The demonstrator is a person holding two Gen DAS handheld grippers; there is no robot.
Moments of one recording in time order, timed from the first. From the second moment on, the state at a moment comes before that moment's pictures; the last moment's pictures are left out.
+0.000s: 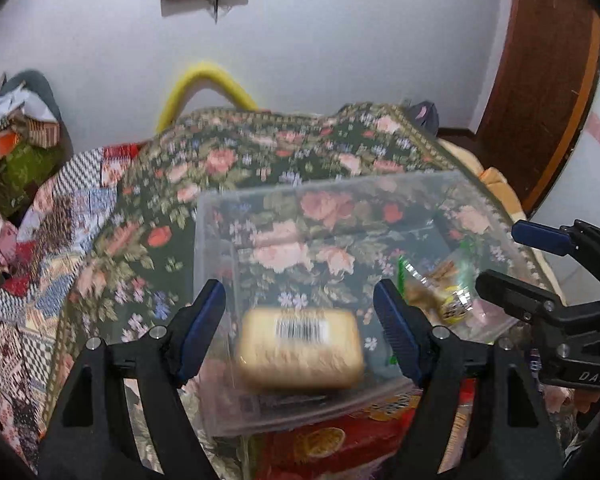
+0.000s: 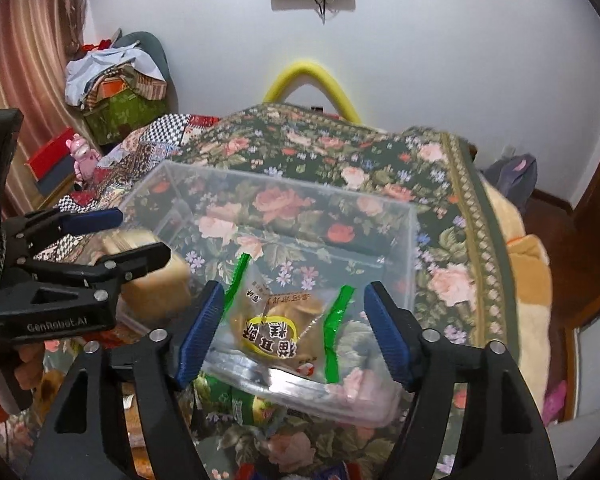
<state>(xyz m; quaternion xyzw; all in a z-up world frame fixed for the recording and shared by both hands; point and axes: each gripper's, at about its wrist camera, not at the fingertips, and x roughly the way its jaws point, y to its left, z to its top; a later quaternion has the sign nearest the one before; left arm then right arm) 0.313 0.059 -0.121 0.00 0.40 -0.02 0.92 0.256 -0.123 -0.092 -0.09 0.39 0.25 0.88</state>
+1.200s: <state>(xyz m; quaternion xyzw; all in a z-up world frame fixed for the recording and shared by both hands) 0.141 0.090 -0.168 -0.04 0.47 -0.01 0.88 0.202 -0.264 -0.153 -0.04 0.46 0.16 0.87</state>
